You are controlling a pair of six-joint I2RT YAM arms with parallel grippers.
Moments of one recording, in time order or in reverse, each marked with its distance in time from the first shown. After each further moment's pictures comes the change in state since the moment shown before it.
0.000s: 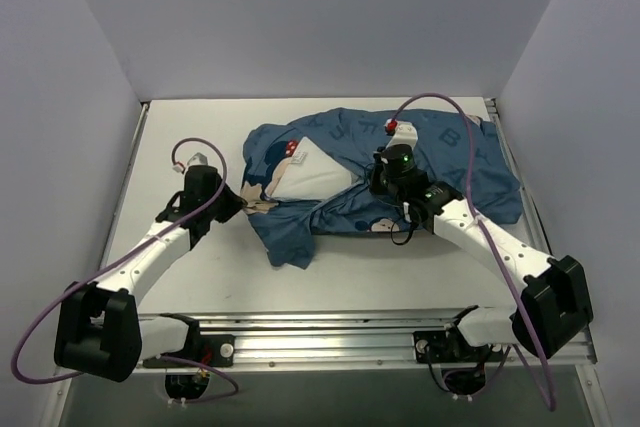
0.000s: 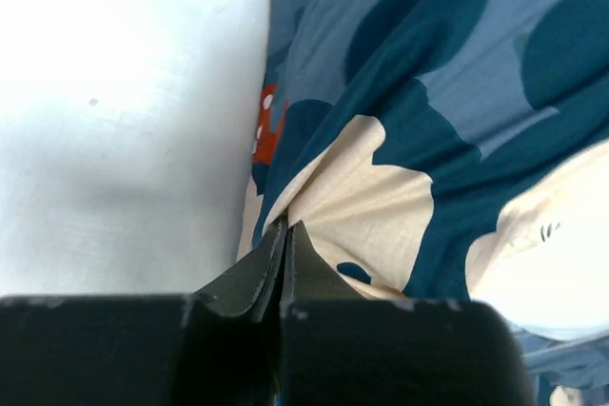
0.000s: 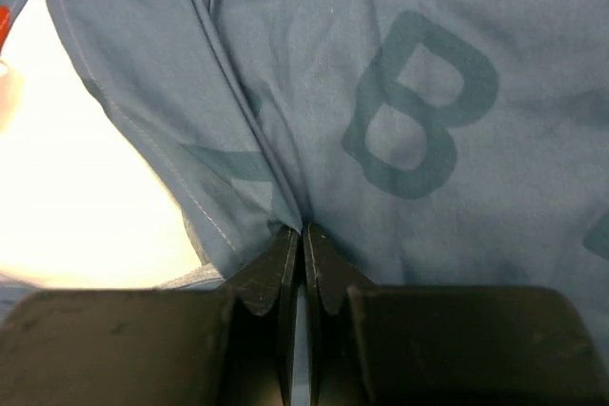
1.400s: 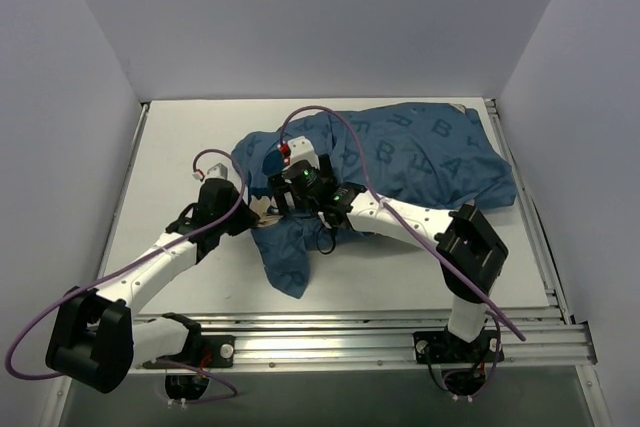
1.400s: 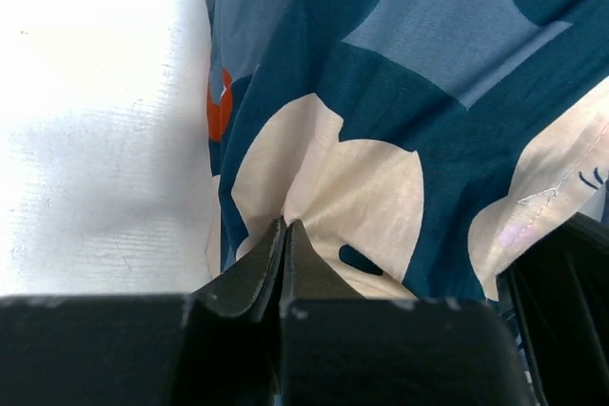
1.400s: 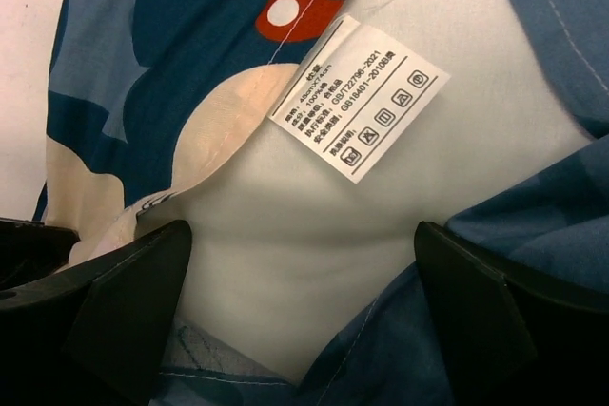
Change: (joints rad) left arm -0.128 -0.062 -0.103 0.023 -0.010 0.031; right arm 0.365 0.465 0.344 0.035 0.130 -0.145
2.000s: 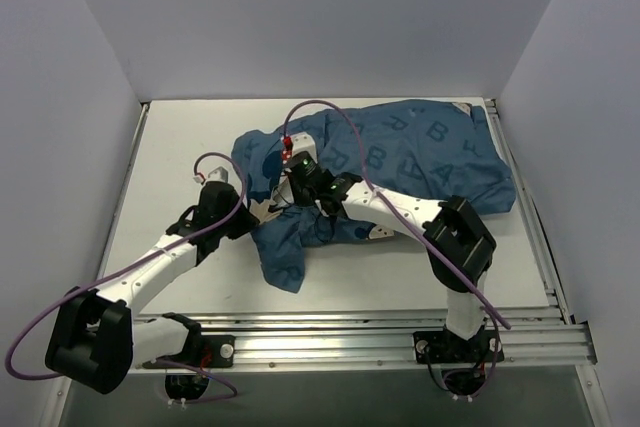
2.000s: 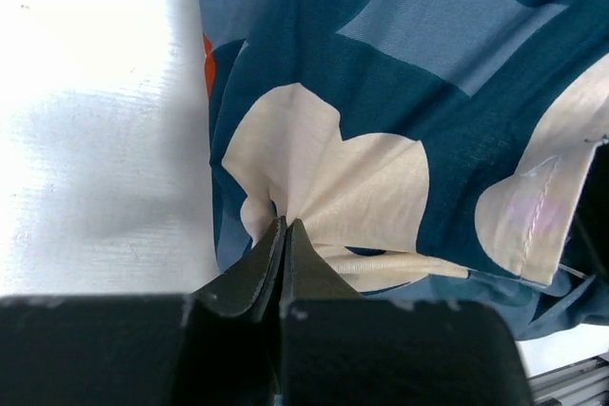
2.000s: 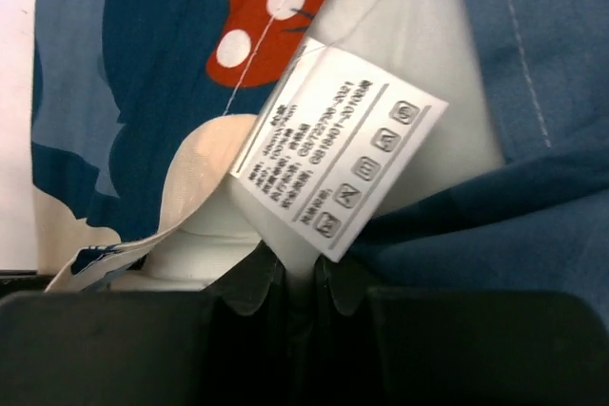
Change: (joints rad) left arm -0.001 -0.002 -0.024 -0.013 0.009 0.001; right arm -0.046 0.101 0.076 -0.036 -0.077 0.043
